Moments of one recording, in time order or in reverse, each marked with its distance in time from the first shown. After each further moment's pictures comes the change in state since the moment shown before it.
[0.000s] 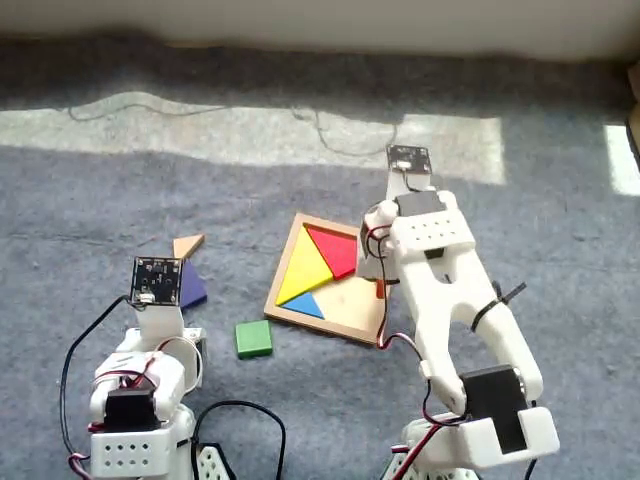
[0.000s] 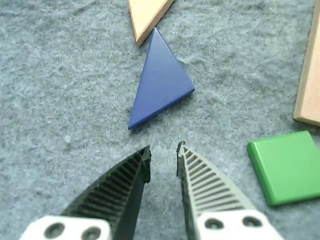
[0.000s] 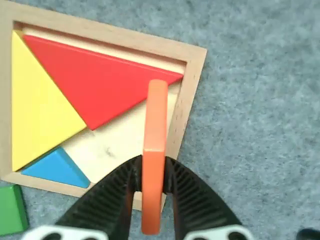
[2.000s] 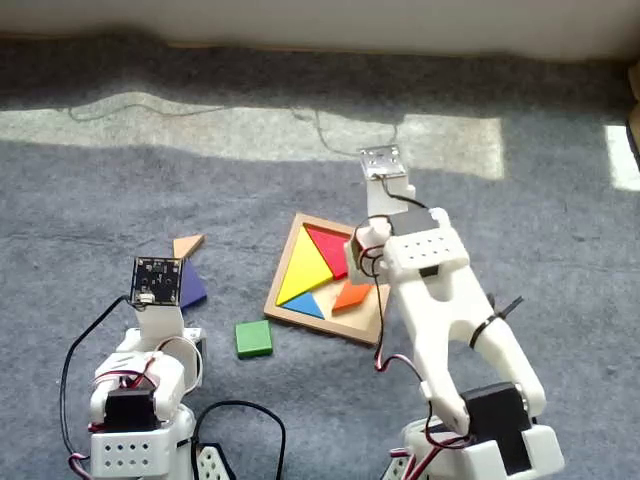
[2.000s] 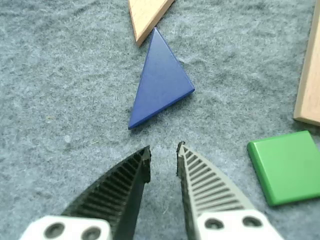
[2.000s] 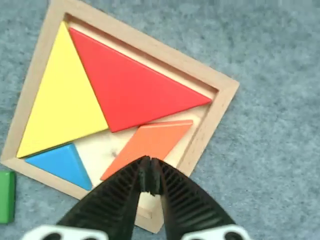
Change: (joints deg) left arm 0.0 0.0 0.0 0.0 0.0; right arm -3.0 -4.7 7.1 -9.6 10.3
